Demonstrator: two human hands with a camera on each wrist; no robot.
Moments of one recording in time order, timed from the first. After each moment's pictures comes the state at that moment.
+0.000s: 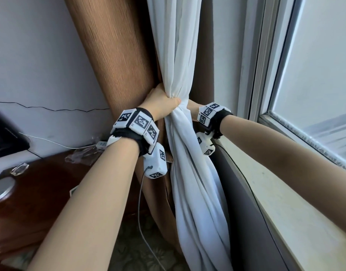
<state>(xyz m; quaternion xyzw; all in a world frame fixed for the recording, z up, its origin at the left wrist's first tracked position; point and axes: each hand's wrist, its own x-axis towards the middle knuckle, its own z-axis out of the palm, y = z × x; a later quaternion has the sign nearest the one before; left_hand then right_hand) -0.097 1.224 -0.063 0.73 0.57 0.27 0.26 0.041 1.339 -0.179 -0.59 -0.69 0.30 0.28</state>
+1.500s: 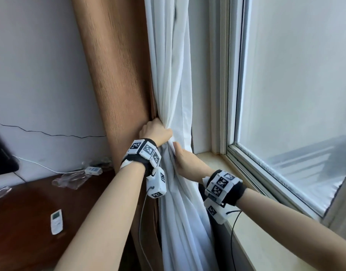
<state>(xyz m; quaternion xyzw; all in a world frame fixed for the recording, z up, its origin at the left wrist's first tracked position) -0.059 1.152 -0.058 0.71 0.65 0.25 0.09 0.058 1.113 -0.159 -0.49 -0.81 0.10 0.31</state>
